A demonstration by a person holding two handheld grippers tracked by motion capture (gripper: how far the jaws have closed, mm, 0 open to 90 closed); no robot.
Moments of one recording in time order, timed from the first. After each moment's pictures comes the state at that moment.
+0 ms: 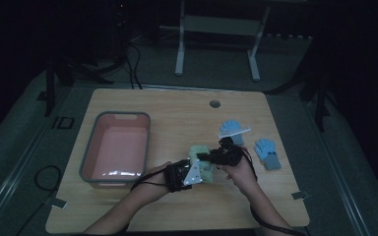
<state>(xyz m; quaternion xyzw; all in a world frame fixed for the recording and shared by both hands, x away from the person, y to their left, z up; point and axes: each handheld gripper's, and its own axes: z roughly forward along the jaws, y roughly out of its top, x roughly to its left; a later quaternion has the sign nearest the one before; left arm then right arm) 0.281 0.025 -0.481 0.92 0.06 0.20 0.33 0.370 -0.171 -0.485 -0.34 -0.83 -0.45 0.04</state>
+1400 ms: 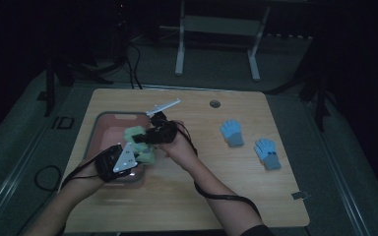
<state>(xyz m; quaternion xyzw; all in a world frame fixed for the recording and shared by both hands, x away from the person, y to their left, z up) 0.269 0.185 -0.439 0.91 0.16 0.27 0.28 0.393 0.021 -0.429 -0.24 -0.86 -0.45 0.06</state>
